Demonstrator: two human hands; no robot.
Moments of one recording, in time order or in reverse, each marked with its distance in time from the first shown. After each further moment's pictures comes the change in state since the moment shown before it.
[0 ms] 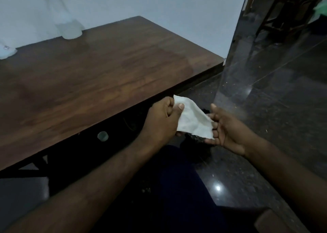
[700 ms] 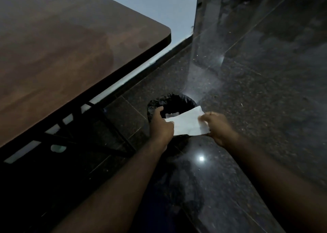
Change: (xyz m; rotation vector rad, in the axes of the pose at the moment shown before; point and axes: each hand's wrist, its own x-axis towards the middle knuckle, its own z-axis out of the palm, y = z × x) left_hand 0.115 -0.165 0.196 0.055 -0.054 -0.512; right_hand 0.129 0.065 -0.172 0.010 0.601 0.008
